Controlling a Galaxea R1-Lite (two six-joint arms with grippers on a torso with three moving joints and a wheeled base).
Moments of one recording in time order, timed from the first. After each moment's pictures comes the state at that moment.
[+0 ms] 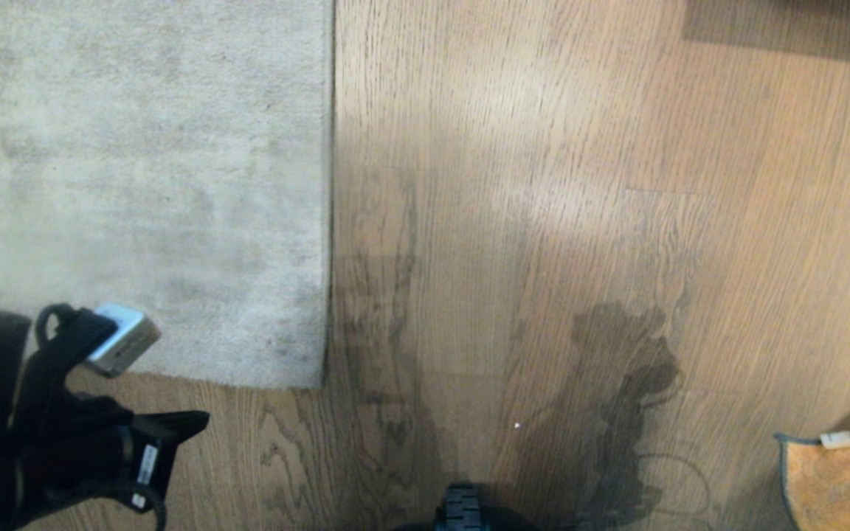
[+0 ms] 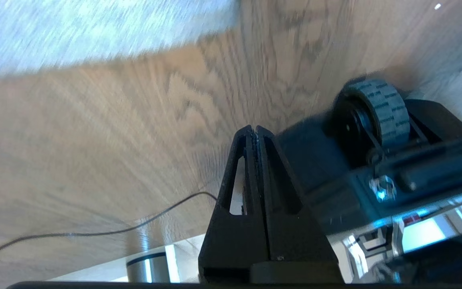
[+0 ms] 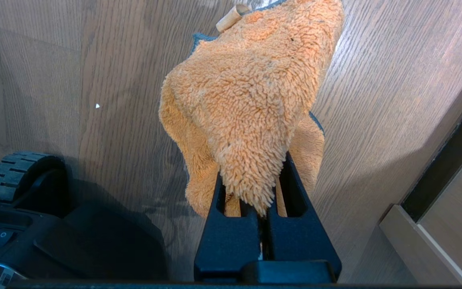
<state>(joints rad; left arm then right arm) -0.34 1.20 -0.56 0.03 0.01 0.02 0.00 0.00 0.00 0.01 0.05 -0.18</state>
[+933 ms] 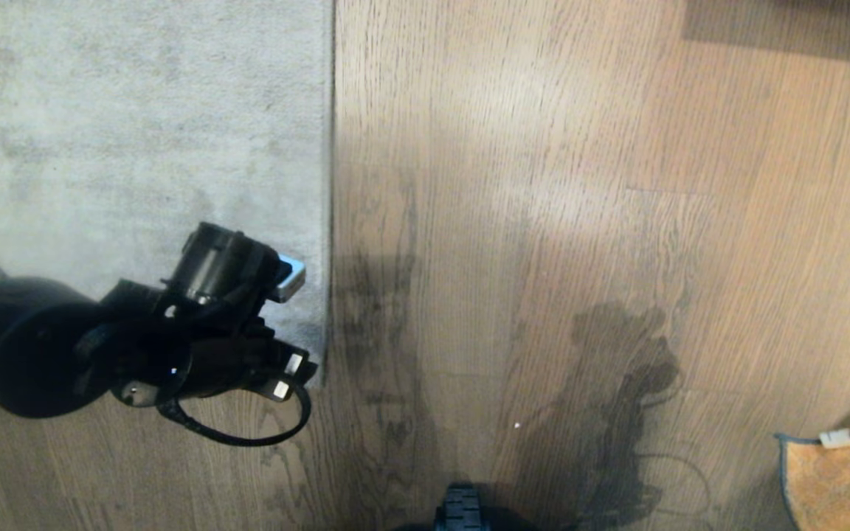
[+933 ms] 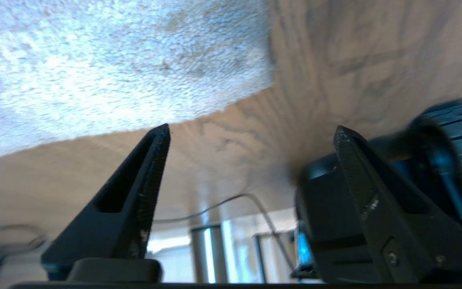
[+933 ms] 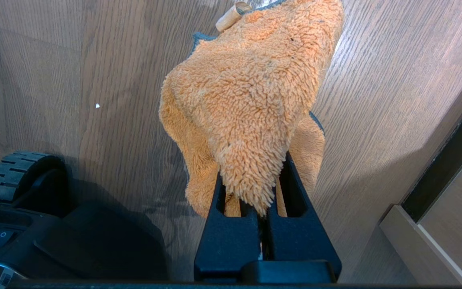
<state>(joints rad) -0.50 1.66 -0.95 0.13 0.33 0.02 0.00 0.00 0.00 0.01 0.05 -0.18</state>
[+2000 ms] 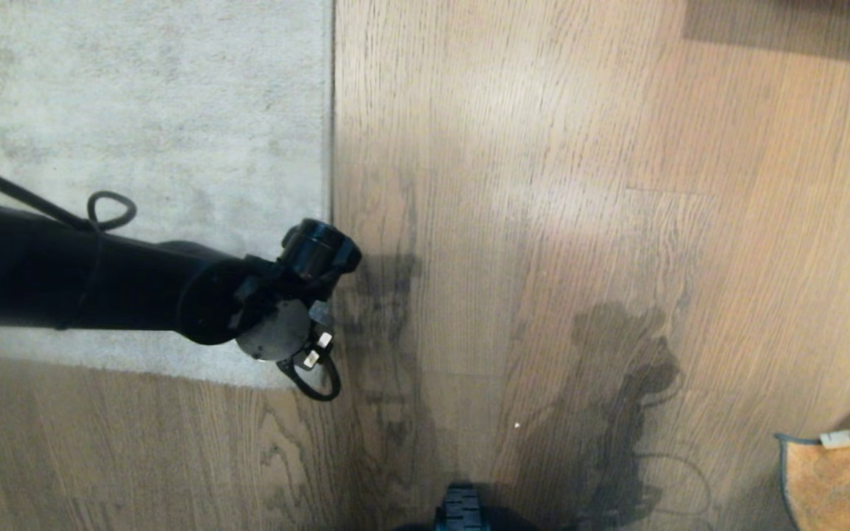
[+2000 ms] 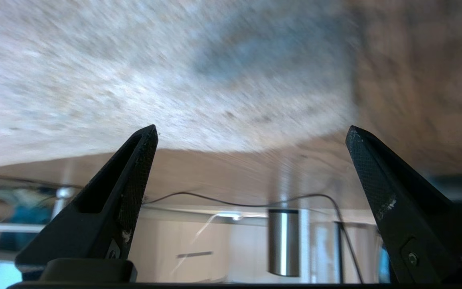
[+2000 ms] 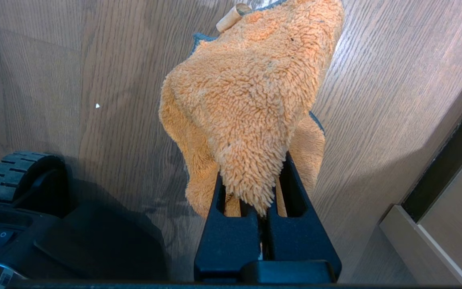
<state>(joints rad) -0.54 1.92 -1.23 0.27 0.71 0.08 0.00 0.00 0.00 0.01 0.05 -0.18</state>
